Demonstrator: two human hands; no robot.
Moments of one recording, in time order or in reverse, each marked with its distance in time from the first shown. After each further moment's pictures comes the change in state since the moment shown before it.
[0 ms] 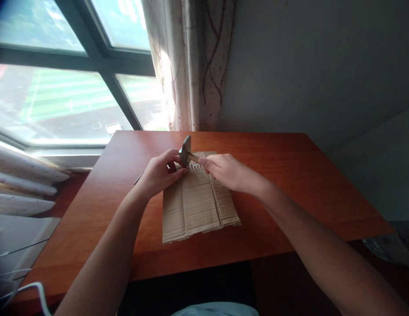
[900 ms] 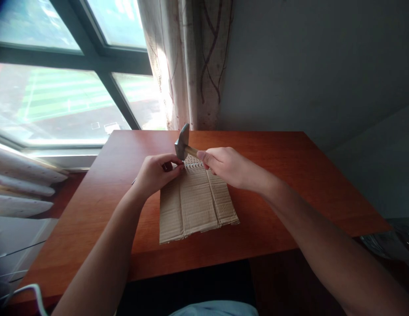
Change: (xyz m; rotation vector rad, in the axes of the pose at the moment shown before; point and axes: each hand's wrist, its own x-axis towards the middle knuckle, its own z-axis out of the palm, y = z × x) left_hand 0.000 0.004 -0.001 0.048 0.066 0.043; right_hand -0.007 -0.011 -0.015 0.060 0.023 -0.019
